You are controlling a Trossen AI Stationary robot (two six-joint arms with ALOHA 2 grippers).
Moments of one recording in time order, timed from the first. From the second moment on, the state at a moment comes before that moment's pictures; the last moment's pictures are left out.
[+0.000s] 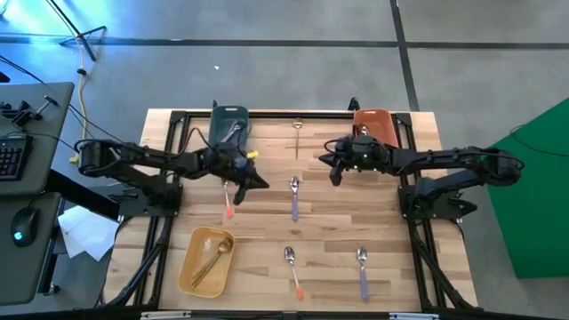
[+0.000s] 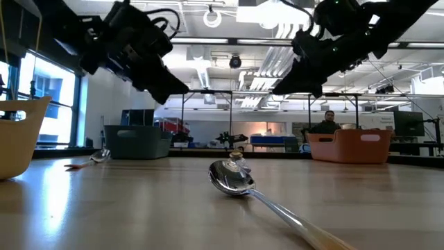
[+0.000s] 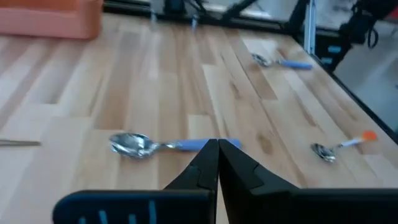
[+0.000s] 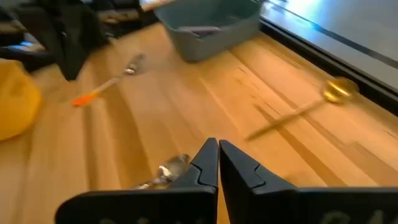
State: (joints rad) left arm 0.25 1.35 0.49 0.43 0.43 0.01; right arm -0.26 1.19 0.57 0.16 0.05 0.23
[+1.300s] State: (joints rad) left arm 0.51 1.36 0.33 0.72 0.39 -0.22; right arm -0.45 1.45 0.77 0.12 -0.11 0.03
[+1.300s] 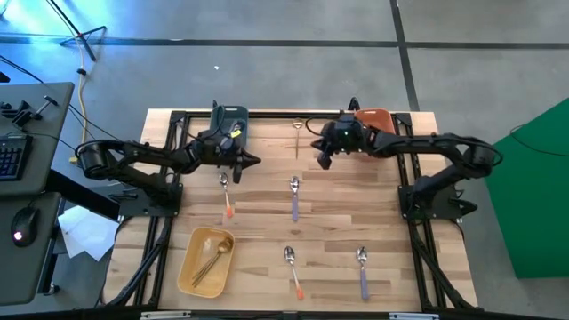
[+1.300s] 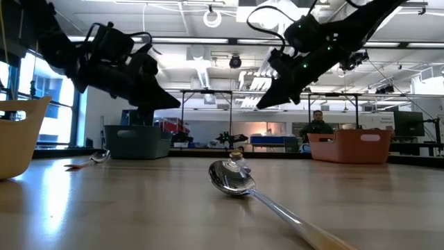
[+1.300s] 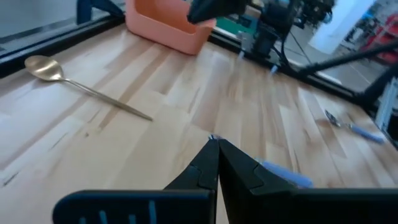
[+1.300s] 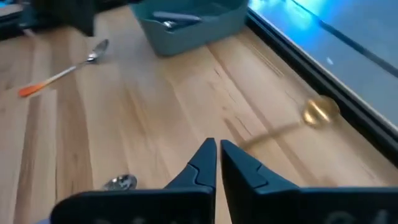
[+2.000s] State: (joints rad) left arm 0.48 1.35 0.71 0.06 0.24 -0.11; right arm -0.60 1.75 0.77 0.62 -0.56 -0.12
